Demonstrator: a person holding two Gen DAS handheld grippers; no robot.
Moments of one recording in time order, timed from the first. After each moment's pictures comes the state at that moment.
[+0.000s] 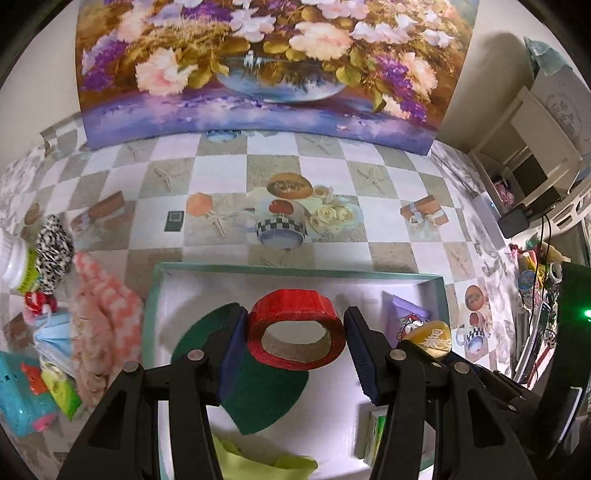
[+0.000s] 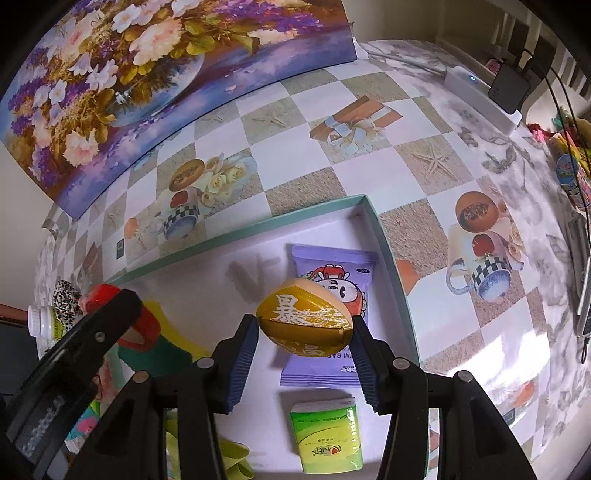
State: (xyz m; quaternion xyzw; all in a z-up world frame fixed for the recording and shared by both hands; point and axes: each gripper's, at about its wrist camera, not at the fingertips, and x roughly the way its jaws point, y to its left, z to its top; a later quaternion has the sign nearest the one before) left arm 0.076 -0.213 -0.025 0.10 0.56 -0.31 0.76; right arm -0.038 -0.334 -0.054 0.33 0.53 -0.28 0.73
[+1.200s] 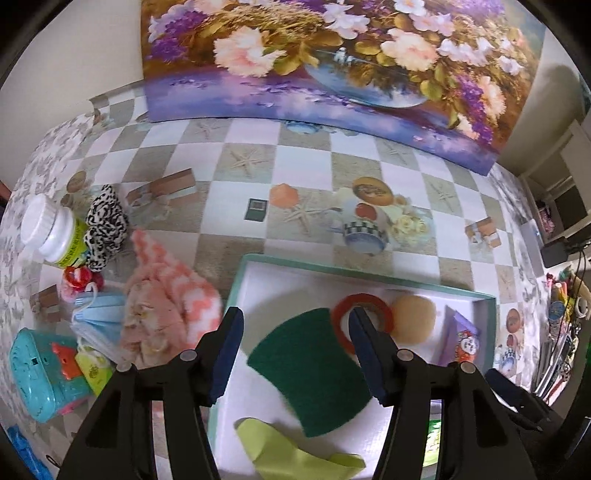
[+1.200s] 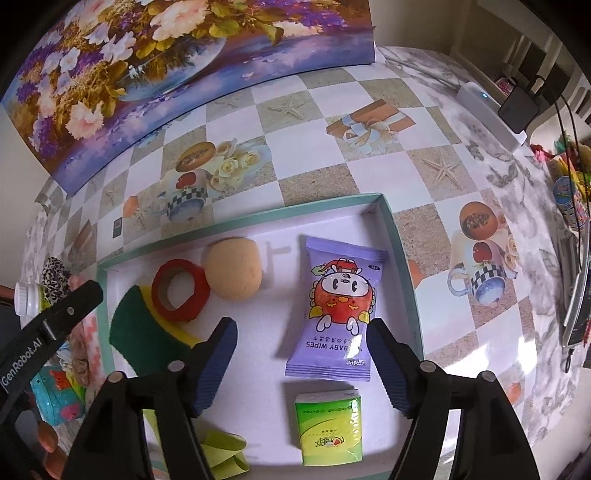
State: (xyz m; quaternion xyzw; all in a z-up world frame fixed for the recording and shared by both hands) left arm 0.111 -0.170 -0.028 0.10 0.58 -0.22 0.78; right arm -0.024 -0.321 -0.050 0.28 0.56 -0.28 0.73
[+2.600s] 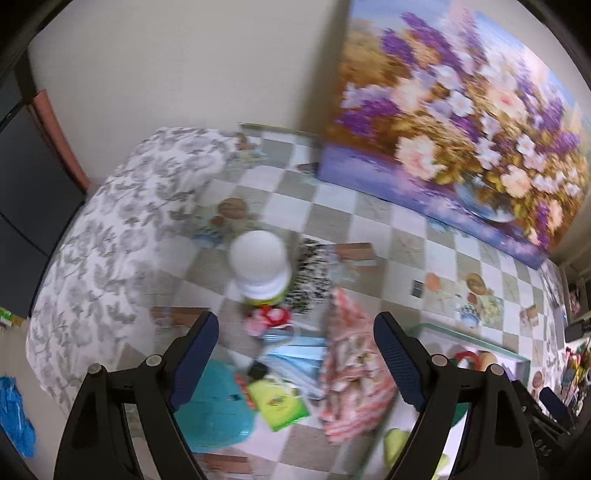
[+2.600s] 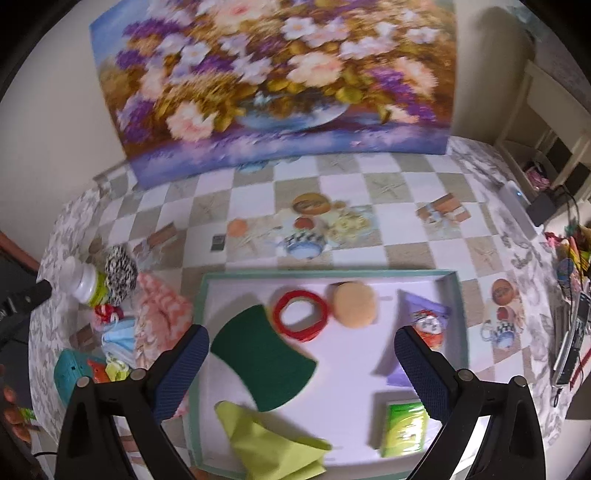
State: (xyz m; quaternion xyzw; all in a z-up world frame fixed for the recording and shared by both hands) left arm 0.176 0.002 0.044 0.04 0.52 -0.10 0.85; right arm 0.035 -0.227 0.016 0.19 0.52 -0.24 0.80
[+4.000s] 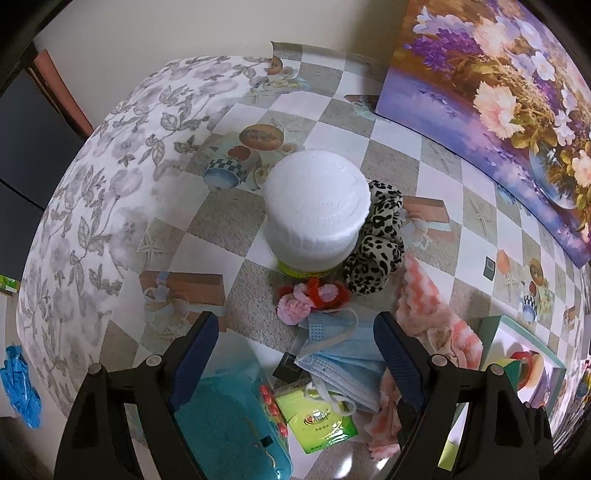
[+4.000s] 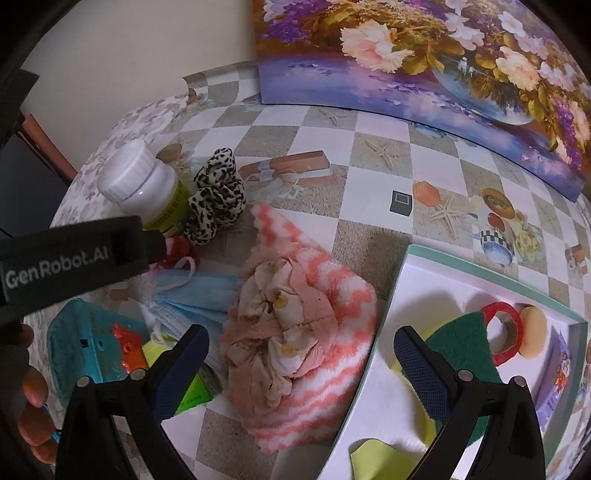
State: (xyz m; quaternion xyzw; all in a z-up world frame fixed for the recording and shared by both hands) left arm 0.215 0.021 -0.045 0.04 0.60 -0.06 0.80; right arm 0.128 -0.100 -0.066 0.12 0.55 -0.09 0.82
